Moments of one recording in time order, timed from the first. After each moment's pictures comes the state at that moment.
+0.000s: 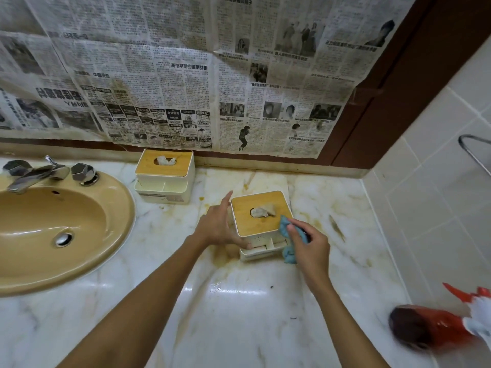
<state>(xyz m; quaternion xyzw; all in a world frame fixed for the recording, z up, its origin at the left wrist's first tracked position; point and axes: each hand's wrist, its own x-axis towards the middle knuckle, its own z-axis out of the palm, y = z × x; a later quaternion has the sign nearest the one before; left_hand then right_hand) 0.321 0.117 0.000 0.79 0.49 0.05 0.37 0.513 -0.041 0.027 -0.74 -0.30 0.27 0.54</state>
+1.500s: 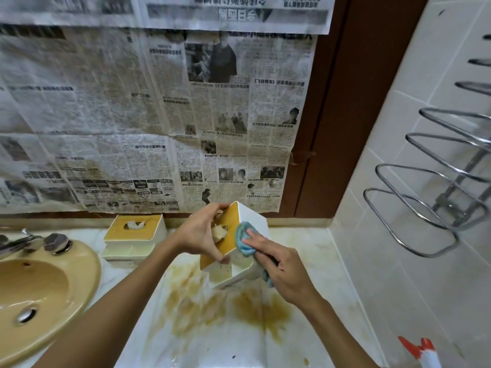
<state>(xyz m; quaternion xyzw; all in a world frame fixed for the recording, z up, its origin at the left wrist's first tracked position) 0.402 0.154 0.138 0.89 0.32 0.14 0.30 0.594 -0.030 0.127 -0.54 -0.63 0.27 0.49</state>
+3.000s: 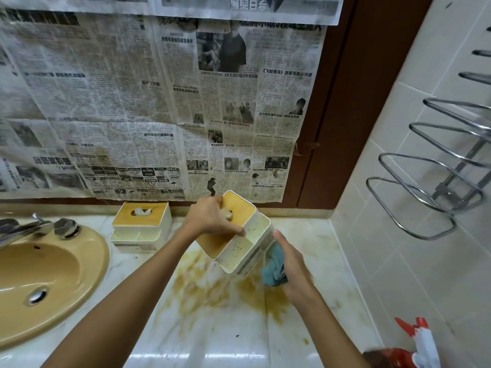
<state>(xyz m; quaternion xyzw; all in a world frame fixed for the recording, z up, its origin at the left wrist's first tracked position) 0.419 0.127 0.165 0.81 0.55 0.06 0.21 0.578 -0.030 0.100 -0.65 -0.12 0.51 0.55</state>
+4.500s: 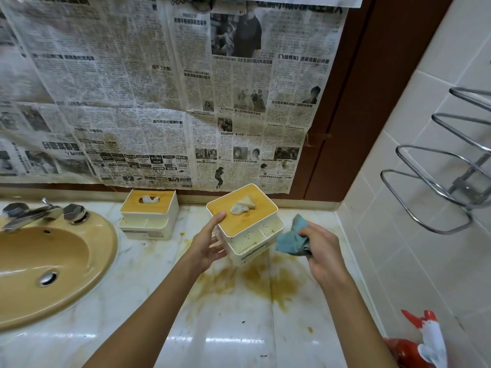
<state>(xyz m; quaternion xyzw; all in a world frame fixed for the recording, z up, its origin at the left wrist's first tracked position) 0.387 0.083 0.080 0.28 0.52 0.30 0.75 0.607 -0.034 0.127 -0.65 -0.11 0.42 0.63</state>
